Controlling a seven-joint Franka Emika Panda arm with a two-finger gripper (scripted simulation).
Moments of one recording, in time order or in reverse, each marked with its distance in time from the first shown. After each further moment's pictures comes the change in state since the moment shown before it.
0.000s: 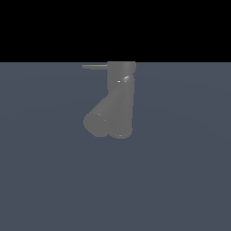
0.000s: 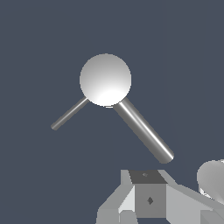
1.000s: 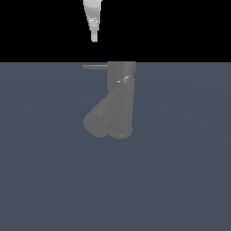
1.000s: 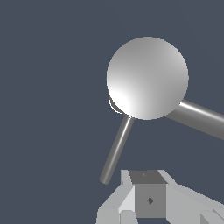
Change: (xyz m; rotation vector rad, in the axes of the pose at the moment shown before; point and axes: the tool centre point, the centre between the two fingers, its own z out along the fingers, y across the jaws) arm 0.039 -0.091 0.078 0.001 0.013 0.487
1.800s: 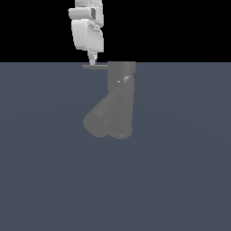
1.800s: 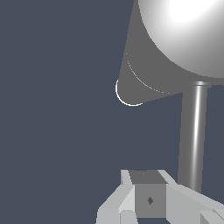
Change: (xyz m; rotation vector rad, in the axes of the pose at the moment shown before) arm -0.009 -0.055 0.069 0.006 0.020 0.318
